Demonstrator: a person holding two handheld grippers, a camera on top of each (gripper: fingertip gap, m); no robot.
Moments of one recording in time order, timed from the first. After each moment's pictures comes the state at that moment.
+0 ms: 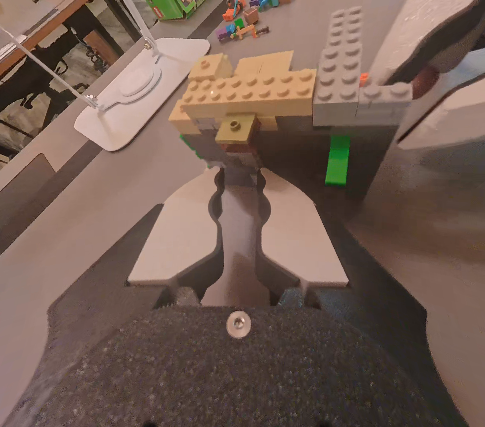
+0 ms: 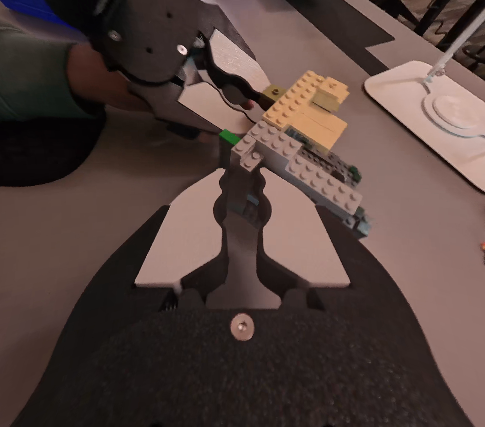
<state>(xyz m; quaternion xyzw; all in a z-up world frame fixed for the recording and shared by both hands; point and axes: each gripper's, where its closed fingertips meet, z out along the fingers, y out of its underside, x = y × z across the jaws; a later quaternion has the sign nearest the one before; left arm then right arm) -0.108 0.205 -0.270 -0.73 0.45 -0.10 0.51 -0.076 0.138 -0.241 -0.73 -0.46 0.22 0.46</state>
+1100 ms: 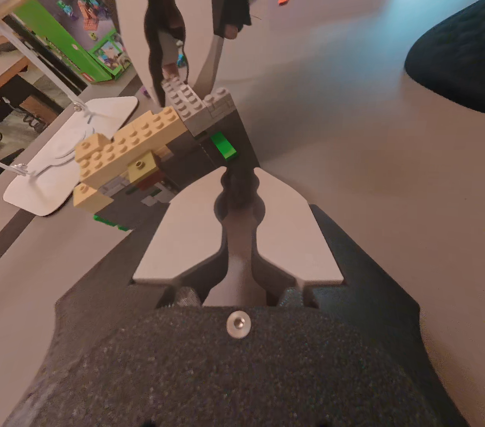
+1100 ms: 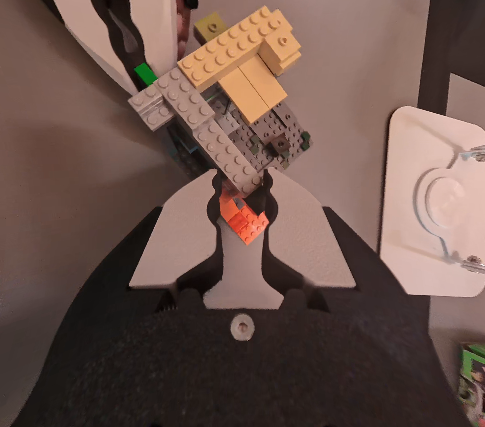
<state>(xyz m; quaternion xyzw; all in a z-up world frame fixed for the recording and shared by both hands) -0.066 0.145 -0.262 -0.65 0.54 -0.18 0.51 -0.031 0.215 -0.247 -0.58 -0.74 0.18 0.28</state>
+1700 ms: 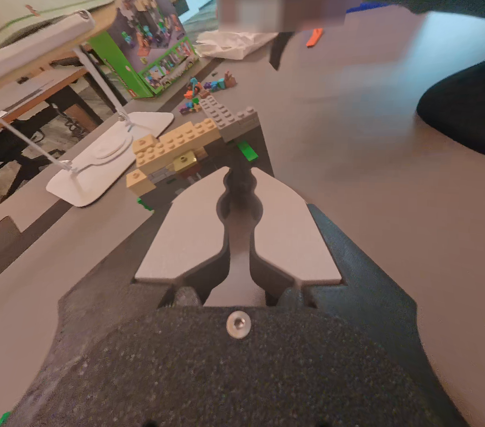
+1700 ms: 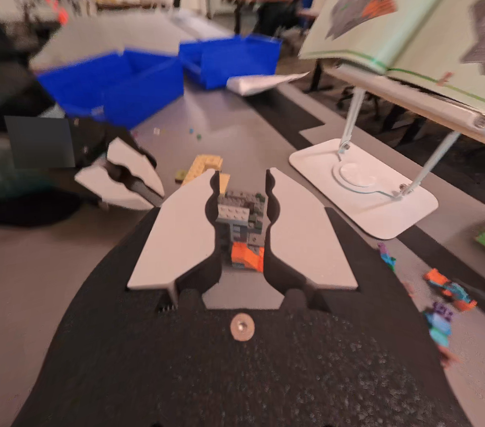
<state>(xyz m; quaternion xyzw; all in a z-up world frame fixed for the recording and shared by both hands) -0.078 0.150 -0.234 -0.65 0.47 -0.19 0.57 0.001 0.217 -0.142 -0.66 -0.41 0.33 0.54</state>
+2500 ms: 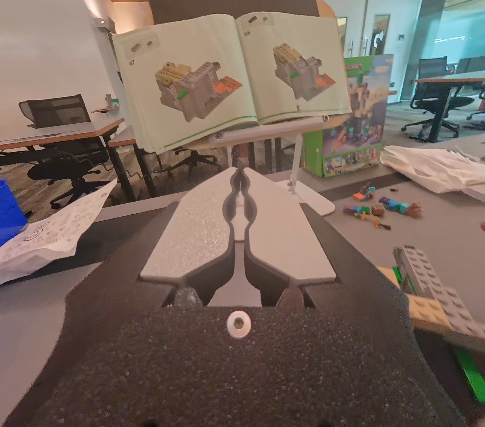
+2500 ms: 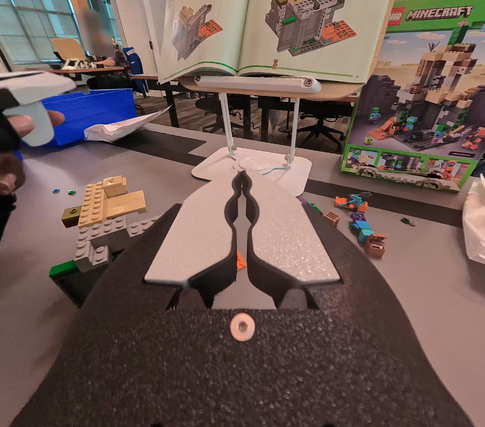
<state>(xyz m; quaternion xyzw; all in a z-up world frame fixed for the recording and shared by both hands) -0.159 0.269 -0.121 -0.65 0.13 -0.08 0.74 0.039 0.244 -0.172 -0.69 -0.15 0.16 0.69</state>
